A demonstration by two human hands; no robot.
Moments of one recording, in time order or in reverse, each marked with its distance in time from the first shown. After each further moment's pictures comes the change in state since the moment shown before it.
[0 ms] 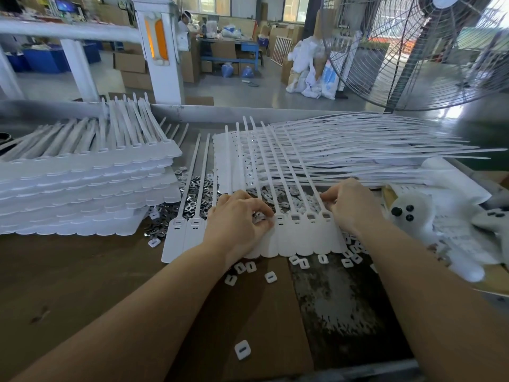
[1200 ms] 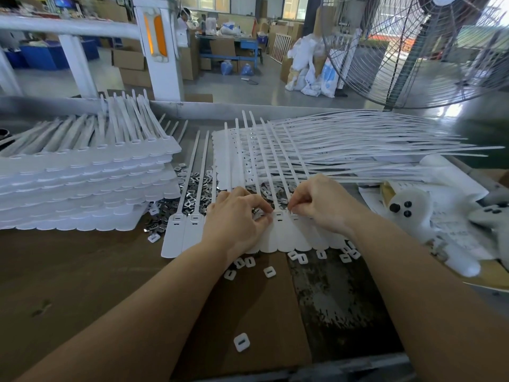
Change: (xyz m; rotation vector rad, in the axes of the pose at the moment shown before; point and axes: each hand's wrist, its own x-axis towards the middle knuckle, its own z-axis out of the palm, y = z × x) left_hand 0.000 -0.001 0.004 0.036 0.035 -0.009; right_hand -0.019 -0.038 -0.010 0.096 -0.263 -0.307
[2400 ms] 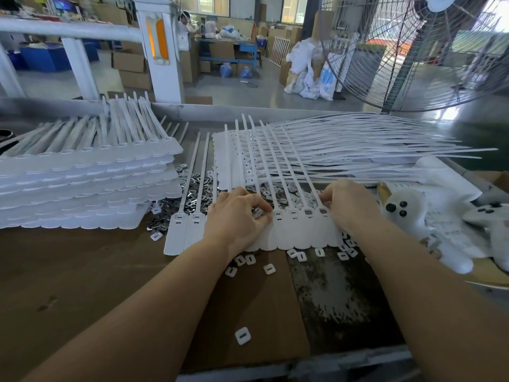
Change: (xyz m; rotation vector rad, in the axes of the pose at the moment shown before) left_hand 0.000 0.001 -0.002 -0.036 -0.034 -0.021; right_hand -0.002 0.033 0.001 -0.268 0.208 0.294
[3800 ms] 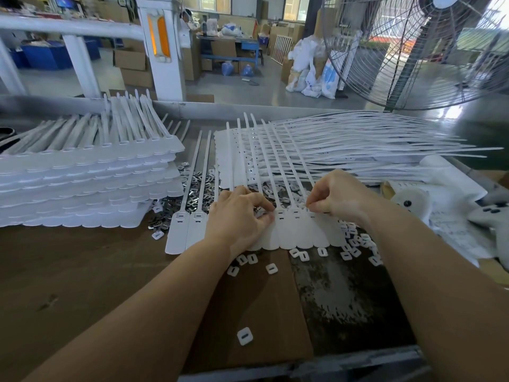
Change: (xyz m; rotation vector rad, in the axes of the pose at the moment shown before) left_hand 0.000 -0.001 0.000 -0.012 0.018 0.009; right_hand 0.002 -0.014 -0.022 0.285 -0.264 -0.152
